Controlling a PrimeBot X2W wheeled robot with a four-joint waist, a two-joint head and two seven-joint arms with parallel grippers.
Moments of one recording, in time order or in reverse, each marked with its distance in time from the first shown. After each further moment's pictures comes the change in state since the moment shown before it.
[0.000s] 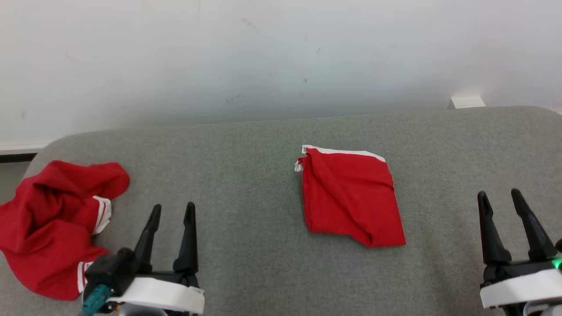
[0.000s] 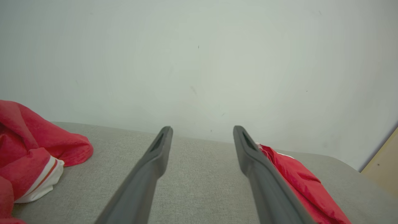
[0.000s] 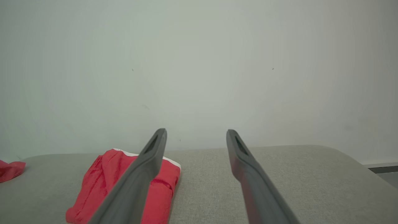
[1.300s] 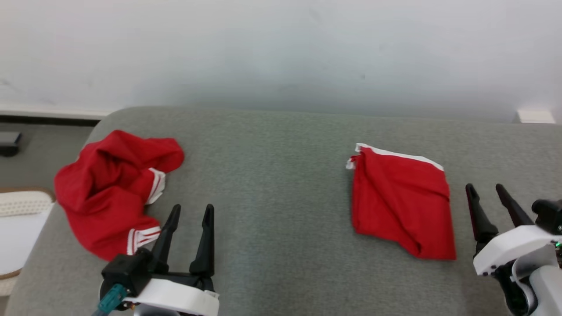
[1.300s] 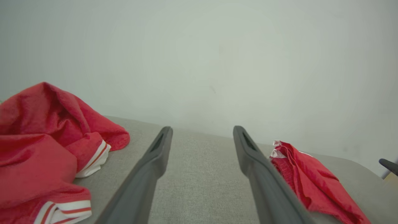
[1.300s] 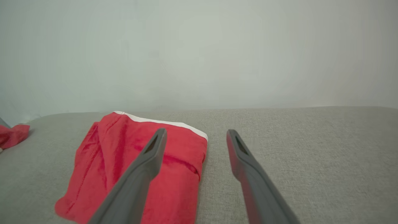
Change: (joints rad) left arm 0.003 0.000 -0.064 -0.010 -0.005 -0.006 0.000; right arm -0.245 -0.007 0.100 0.400 0.091 0.000 0.108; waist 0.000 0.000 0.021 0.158
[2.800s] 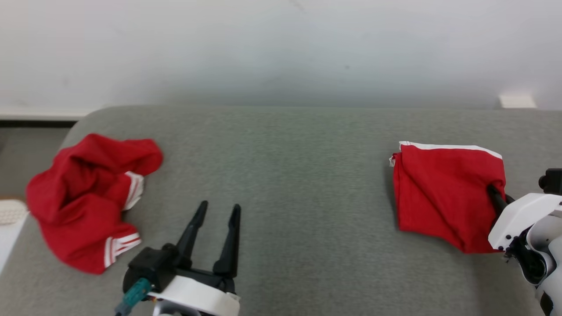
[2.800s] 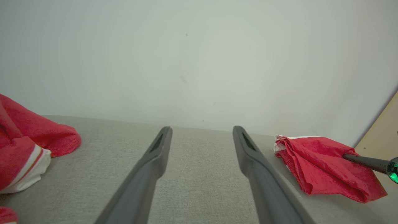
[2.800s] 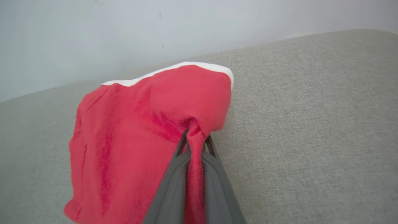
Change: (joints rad) left arm -0.031 0.000 -0.074 0.013 0.013 -0.026 0.000; right arm -0.262 -0.065 0.191 0.354 0.290 0.000 0.234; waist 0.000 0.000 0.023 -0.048
